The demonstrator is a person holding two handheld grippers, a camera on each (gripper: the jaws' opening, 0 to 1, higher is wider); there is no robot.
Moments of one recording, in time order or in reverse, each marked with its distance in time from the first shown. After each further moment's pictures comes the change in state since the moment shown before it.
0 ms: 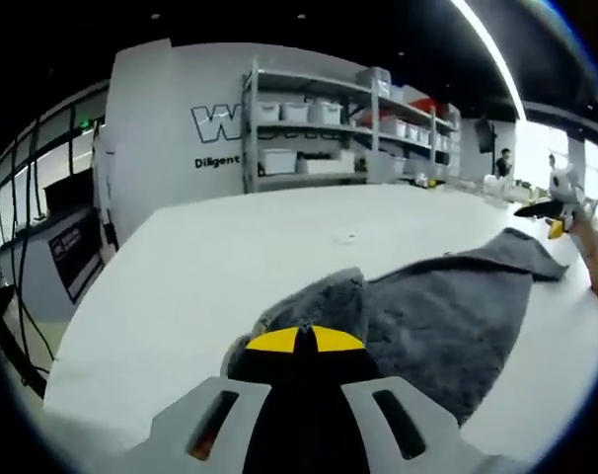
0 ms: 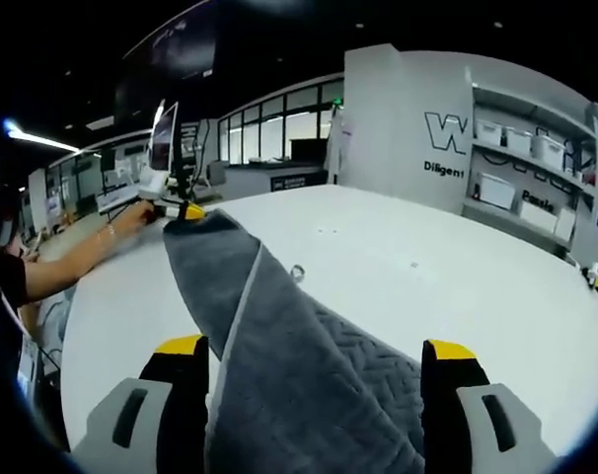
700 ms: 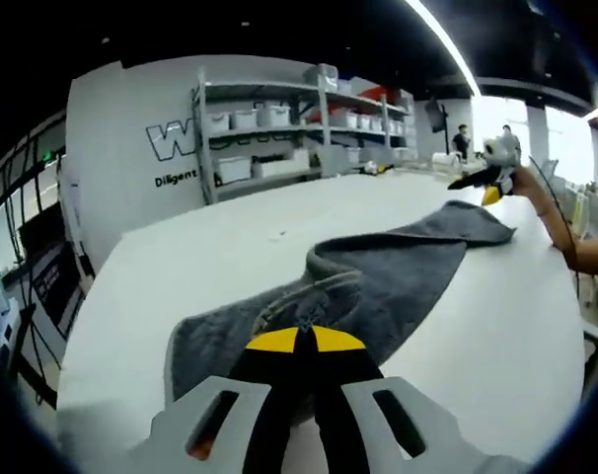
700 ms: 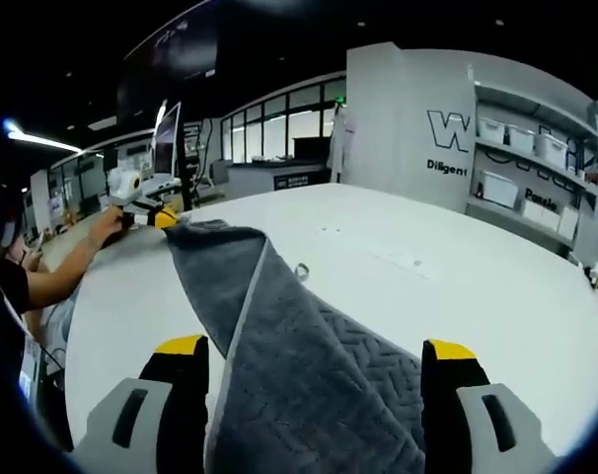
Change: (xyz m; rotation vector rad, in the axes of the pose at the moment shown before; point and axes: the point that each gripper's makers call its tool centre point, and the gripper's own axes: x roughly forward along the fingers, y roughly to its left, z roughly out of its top) left arm -0.058 -0.074 -0.019 0.216 0.058 -0.099; right arm -0.002 0.004 -0.001 0.003 0.009 0.016
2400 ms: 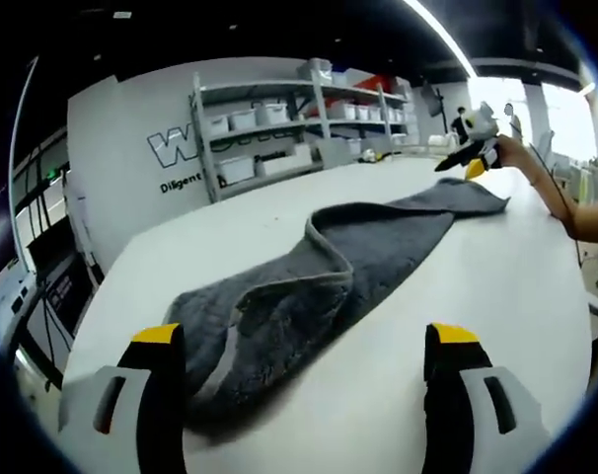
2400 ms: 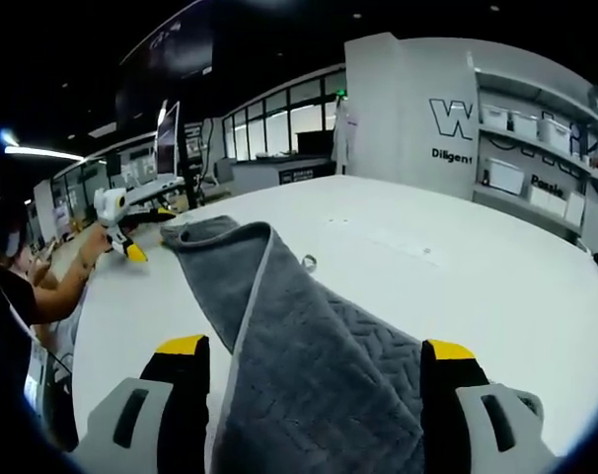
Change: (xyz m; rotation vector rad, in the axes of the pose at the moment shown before) left arm -0.020 -0.025 -0.020 0.026 -0.018 0.031; right arm 0.007 0.009 -0.011 0.041 0.026 0.042
